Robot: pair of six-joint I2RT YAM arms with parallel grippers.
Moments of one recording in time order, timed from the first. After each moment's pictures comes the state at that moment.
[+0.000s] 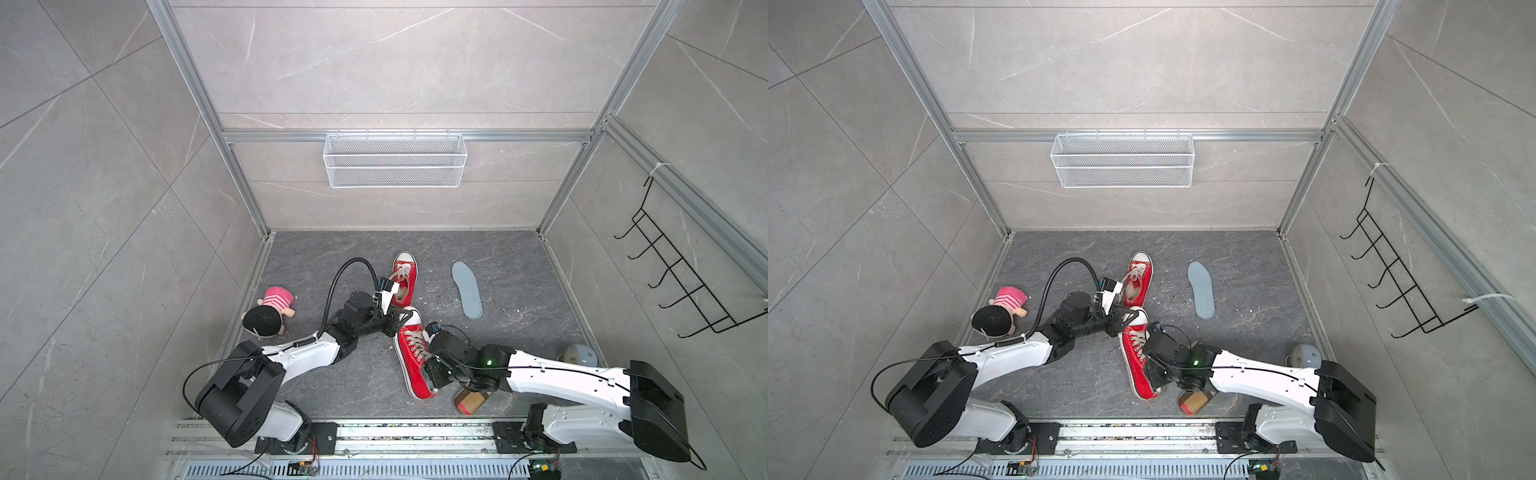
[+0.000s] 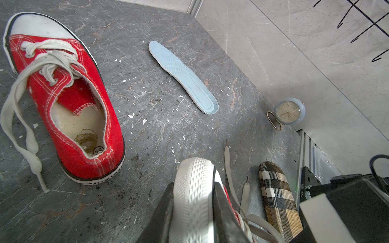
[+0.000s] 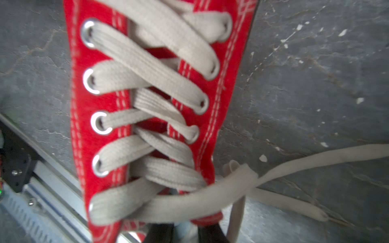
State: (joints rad) left arm -0.67 1.43 0.62 0.41 0.42 -0.34; right arm 1.07 1.26 0.72 -0.46 0.06 0.63
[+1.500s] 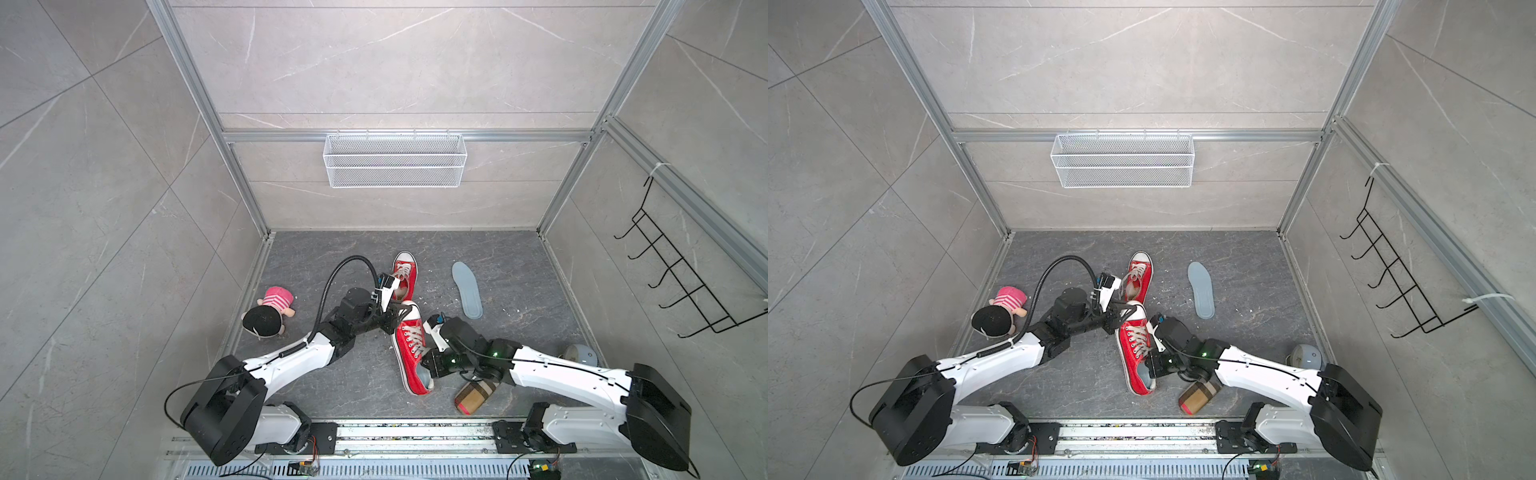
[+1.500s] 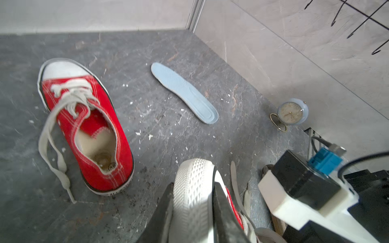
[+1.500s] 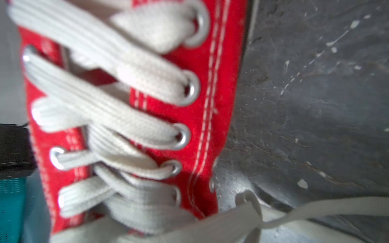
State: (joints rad) left arm -0.68 1.29 0.67 0.28 0.35 -0.23; right arm 0.90 1.22 0.70 -0.35 -0.22 0.64
